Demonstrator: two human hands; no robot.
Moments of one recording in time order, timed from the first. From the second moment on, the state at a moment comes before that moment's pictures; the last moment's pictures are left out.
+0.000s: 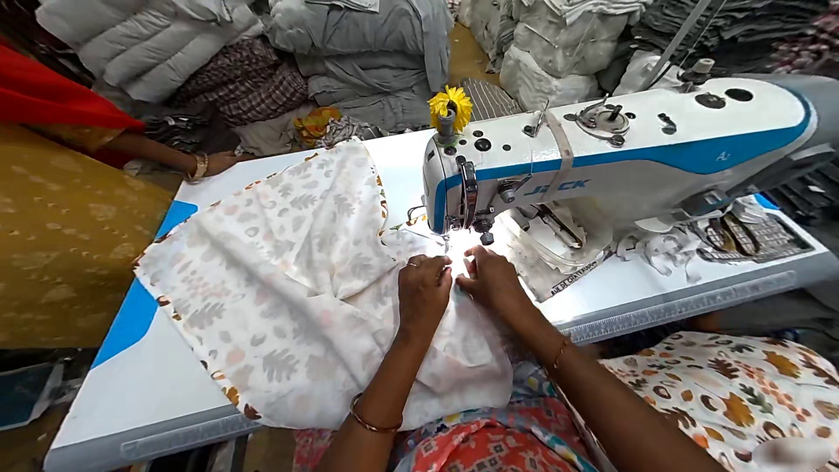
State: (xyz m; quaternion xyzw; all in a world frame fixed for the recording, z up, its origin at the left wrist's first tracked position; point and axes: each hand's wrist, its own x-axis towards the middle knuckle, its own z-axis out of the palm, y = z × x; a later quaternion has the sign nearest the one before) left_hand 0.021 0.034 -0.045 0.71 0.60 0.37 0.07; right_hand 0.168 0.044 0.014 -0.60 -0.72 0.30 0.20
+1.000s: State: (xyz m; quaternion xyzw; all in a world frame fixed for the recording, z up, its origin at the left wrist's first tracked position) left_hand -0.008 0.007 -0.047 0.79 0.56 0.24 0.11; right_hand 0.162 -0.007 -0.044 -0.54 -0.74 0.13 0.37
